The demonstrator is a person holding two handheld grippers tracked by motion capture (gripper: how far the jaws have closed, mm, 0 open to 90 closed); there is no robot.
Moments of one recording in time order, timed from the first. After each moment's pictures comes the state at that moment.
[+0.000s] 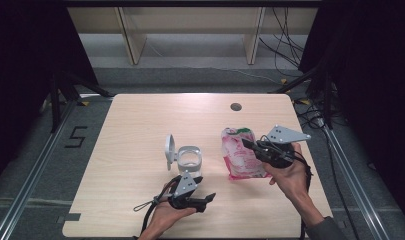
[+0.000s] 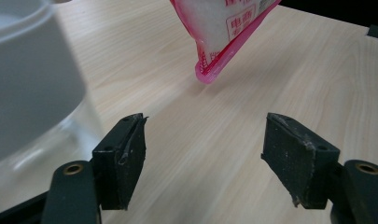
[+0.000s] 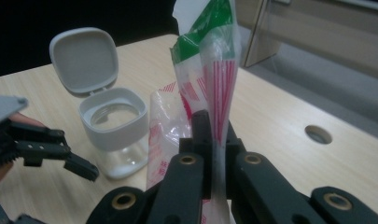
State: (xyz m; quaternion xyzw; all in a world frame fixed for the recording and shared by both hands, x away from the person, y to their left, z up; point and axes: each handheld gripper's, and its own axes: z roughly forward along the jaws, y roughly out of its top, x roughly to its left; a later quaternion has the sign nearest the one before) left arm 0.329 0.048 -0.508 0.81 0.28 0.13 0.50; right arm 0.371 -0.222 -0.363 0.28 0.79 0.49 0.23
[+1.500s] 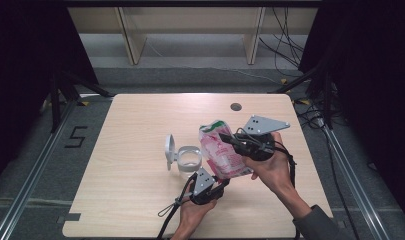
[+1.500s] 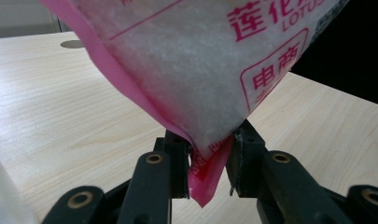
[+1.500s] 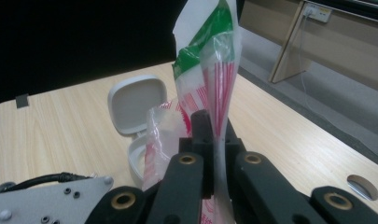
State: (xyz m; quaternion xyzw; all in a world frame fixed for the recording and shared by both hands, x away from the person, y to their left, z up) left arm 0.332 0.003 -0.512 0.73 0.34 0.18 0.57; right arm 0.372 -0.166 -0.331 0.23 0.81 0.51 0.20
